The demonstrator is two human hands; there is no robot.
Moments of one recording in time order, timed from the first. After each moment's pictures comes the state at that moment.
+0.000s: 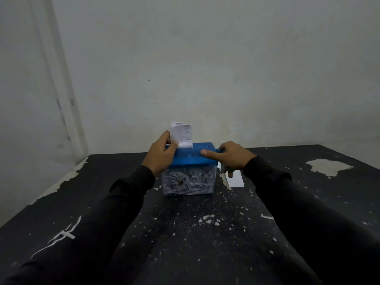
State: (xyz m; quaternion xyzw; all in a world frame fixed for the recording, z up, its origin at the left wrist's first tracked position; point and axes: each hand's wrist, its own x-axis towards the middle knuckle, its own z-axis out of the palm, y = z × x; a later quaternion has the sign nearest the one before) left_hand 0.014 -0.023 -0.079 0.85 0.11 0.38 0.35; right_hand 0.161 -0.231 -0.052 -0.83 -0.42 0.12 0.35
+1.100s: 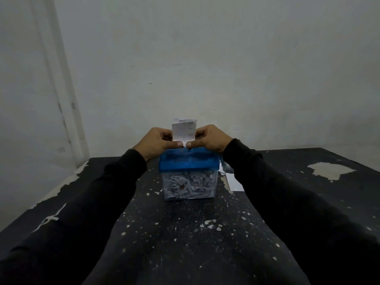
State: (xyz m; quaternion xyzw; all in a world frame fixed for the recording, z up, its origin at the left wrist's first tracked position) left_hand 0.009 -0.007 -0.026 0.83 0.09 0.29 0.46; right_hand 0.160 -0.158 -0.015 -0.71 -0.50 0.13 0.47
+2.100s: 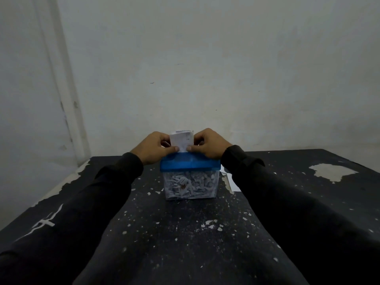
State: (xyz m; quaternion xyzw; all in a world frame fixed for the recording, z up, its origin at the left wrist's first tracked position) left_hand -0.003 0.001 -0.033 0.91 0.11 0.26 0.29; right_hand 0.156 -0.156 -0.025 -0.76 -0.55 -0.01 0.33
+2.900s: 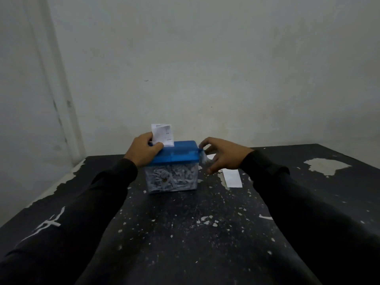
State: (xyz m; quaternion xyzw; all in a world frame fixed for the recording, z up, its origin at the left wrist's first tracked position) left_hand -0.011 0.011 -0.054 0.88 0.21 0.33 0.28; right_hand 0.170 -0.220 -0.042 -0.77 -0.56 0.12 0.27
